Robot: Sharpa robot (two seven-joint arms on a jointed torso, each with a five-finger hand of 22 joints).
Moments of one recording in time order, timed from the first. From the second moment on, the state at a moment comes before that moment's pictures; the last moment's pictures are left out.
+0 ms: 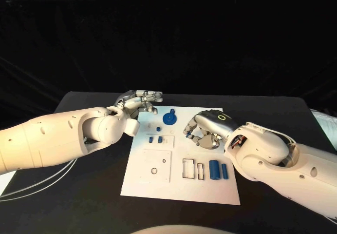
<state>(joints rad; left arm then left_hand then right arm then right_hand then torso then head) 1.20 -0.99 -0.04 1.57 0.09 -0.29 0.33 1.33 -0.14 0.42 0.06 0.15 1.01 0.19 0.11 0.09 1.09 0.11 0.24 0.15 1.23 0.02 0.91 0.60 0.17 1.23 0.11 0.48 0.91 1.09 -0.69 0.07 1.71 -1.78 -0.25 -0.18 1.37 -0.07 0.54 -0.09 0.10 1.18 0.11 0.08 0.11 1.21 0.07 0.07 0.07 1.47 -0.02 1.08 0.98 0.11 1.44 0.06 1.19 1.02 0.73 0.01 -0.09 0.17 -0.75</state>
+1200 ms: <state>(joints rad) 1.20 -0.96 -0.04 1.58 0.09 -0.28 0.32 1.33 -0.13 0.41 0.06 0.15 1.00 0.19 0.11 0.09 1.09 0.11 0.26 0.15 1.23 0.02 0.91 0.60 0.17 1.23 0.11 0.47 0.90 0.98 -0.50 0.04 1.60 -1.79 -0.21 -0.13 1.37 -0.07 0.55 -0.09 0.11 1.18 0.12 0.07 0.11 1.21 0.07 0.07 0.07 1.47 -0.02 1.08 0.99 0.11 1.44 0.06 1.20 1.03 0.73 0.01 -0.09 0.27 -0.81</state>
